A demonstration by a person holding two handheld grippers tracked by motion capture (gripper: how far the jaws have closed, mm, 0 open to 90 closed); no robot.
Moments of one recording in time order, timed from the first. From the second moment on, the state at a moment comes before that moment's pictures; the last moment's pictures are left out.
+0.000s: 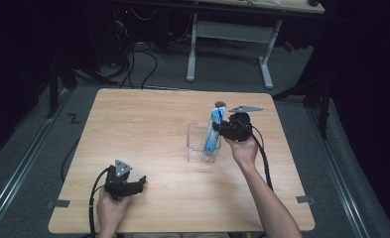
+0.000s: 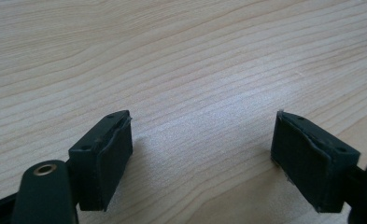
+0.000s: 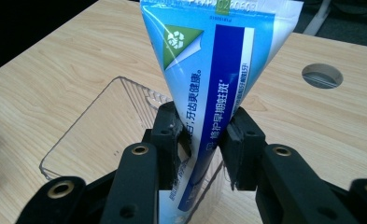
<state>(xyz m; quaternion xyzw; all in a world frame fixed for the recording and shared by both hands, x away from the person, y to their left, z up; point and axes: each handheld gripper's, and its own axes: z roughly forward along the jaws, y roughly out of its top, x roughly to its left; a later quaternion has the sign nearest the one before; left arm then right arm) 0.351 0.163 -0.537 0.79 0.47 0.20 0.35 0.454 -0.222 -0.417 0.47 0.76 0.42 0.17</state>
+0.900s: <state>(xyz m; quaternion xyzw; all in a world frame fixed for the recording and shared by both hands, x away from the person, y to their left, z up) 0.351 0.163 -0.537 0.79 0.47 0.20 0.35 0.442 -0.238 -0.404 0.47 0.75 0.42 0.20</state>
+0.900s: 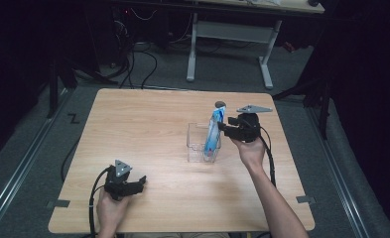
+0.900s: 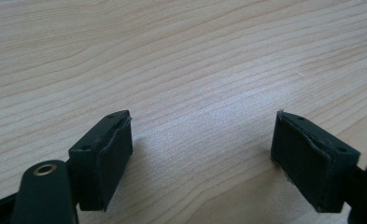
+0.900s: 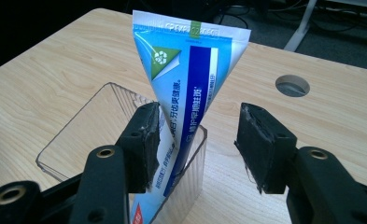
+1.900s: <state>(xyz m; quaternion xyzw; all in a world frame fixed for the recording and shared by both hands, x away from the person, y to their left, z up) 0.351 0.163 -0.537 0.79 0.47 0.20 0.35 0.426 -0.258 -0.388 0.47 0.74 0.44 0.22</state>
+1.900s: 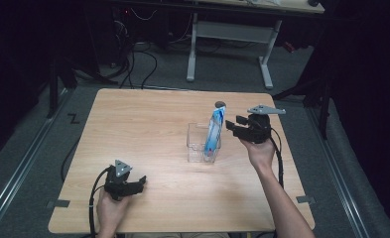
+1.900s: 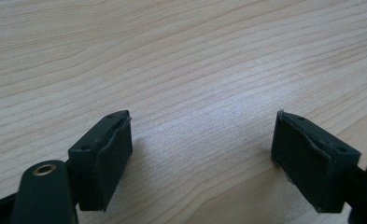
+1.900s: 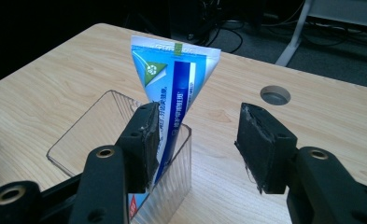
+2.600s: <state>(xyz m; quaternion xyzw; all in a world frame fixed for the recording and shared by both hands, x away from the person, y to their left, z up) 0.351 0.163 -0.537 0.79 0.47 0.20 0.35 0.412 -0.286 -0.387 0.48 0.72 0.44 0.22</state>
